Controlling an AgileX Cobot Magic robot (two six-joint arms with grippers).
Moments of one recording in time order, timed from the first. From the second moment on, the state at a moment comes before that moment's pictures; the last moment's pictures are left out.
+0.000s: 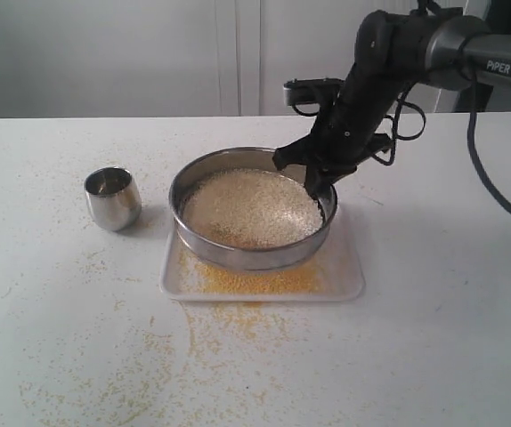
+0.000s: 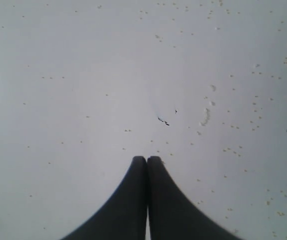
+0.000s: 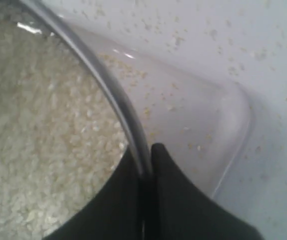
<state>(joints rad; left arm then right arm) -0.08 1.36 -0.91 0.26 0.78 -0.16 0.32 2.18 -1.83 0.24 1.03 -0.28</state>
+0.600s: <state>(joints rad) -0.08 1.36 -0.91 0.26 0.78 -0.16 0.29 2.17 -1.89 0.33 1.10 -0.28</state>
